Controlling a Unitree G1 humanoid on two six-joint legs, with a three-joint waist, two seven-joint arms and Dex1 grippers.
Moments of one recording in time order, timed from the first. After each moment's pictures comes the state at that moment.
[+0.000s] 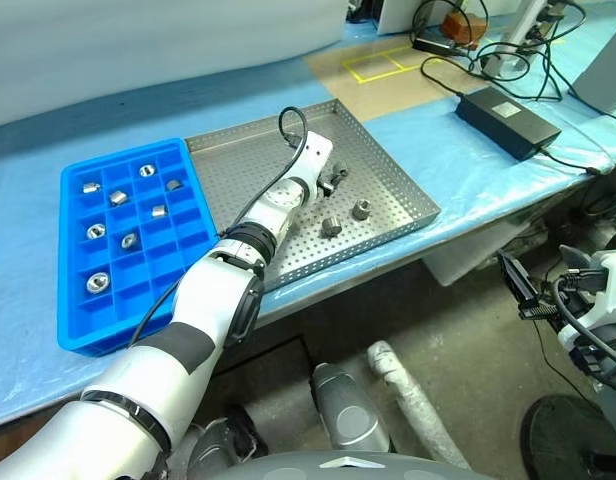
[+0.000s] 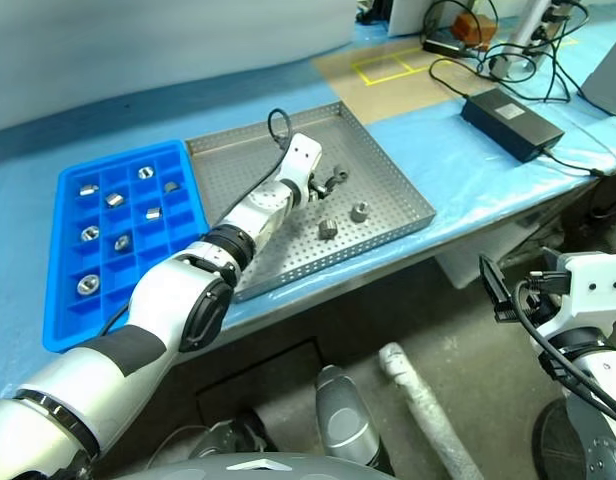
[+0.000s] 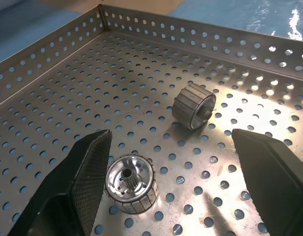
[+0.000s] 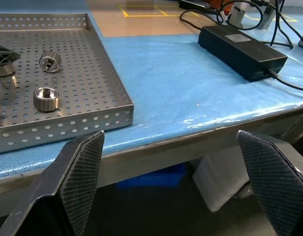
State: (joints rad) left arm -1.26 -0.05 -0.01 1.33 0.09 0.00 -0.11; right arm 0.31 -0.47 -0.65 -0.84 0.55 0.72 0.26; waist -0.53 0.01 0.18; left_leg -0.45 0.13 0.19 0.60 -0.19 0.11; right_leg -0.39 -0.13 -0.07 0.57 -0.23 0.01
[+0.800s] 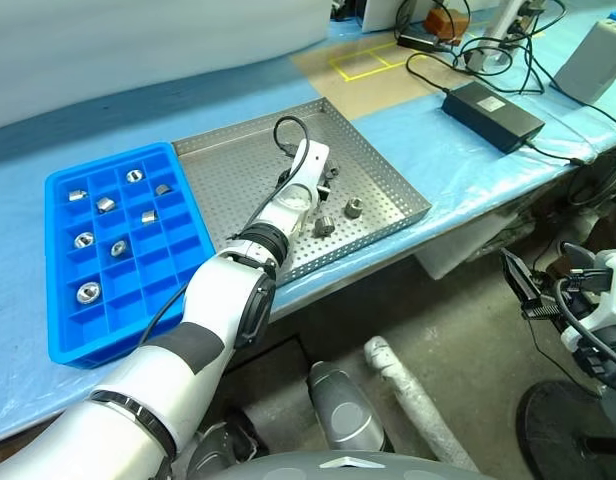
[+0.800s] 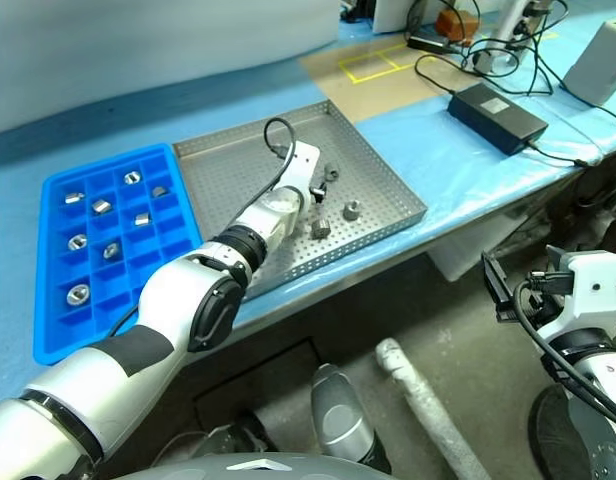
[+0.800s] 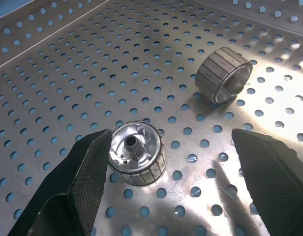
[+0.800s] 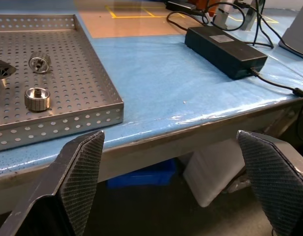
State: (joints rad) left arm -1.29 -0.11 0.10 1.37 0.09 0.13 0.10; right arm 0.36 -0.47 -0.67 -0.88 0.58 0.72 0.22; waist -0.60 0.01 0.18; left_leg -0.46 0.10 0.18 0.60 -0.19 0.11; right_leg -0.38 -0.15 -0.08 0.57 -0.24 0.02
